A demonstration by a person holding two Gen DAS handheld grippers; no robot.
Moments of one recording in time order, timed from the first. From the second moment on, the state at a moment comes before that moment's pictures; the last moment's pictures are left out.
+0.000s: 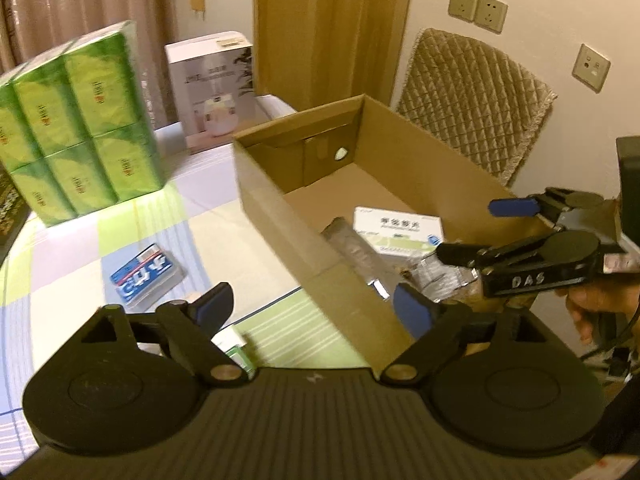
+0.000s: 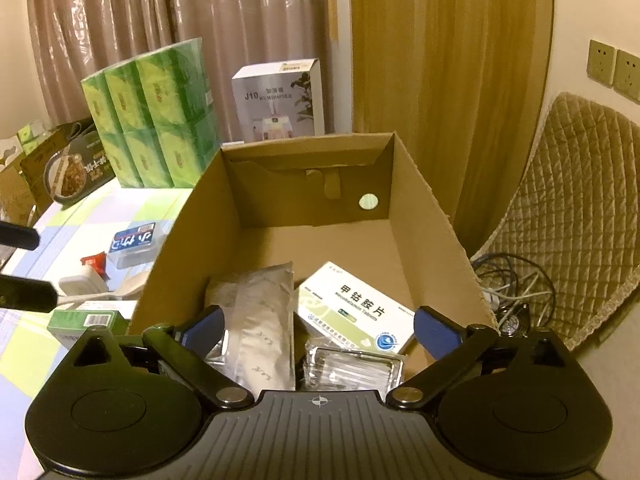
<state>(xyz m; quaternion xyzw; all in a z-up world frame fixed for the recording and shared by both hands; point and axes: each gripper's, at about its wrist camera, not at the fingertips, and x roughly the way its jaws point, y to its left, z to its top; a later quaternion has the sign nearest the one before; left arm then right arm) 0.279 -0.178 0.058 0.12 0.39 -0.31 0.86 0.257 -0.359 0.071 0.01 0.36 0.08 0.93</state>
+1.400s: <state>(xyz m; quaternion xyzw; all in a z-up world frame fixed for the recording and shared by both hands) 0.250 0.025 -0.032 0.07 0.43 -0.16 0.88 0.233 -0.182 0.072 -0.07 0.27 0.30 0.91</state>
